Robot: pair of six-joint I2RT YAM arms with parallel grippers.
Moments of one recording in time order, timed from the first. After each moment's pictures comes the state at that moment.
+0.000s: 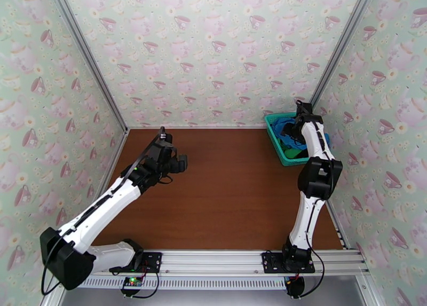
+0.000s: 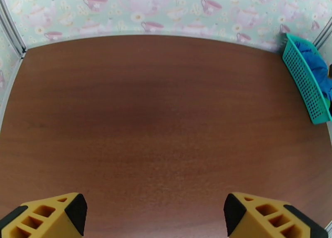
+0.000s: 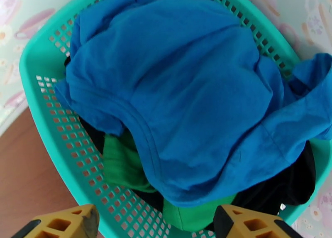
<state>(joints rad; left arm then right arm) -0.52 1.25 1.13 -0.59 -0.29 -0.39 -0.17 2.21 2.19 -0.99 0.09 0.27</state>
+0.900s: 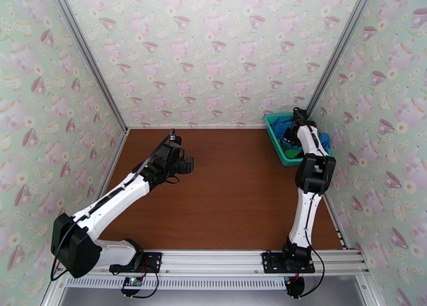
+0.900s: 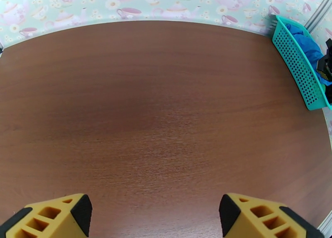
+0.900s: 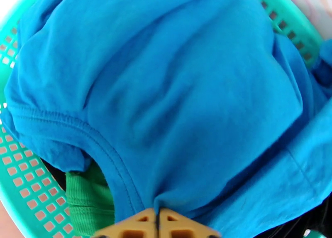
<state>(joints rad) -0.56 1.35 1.13 -0.53 -0.22 -0.39 -0.18 2.32 2.17 -0.91 0.15 0.36</state>
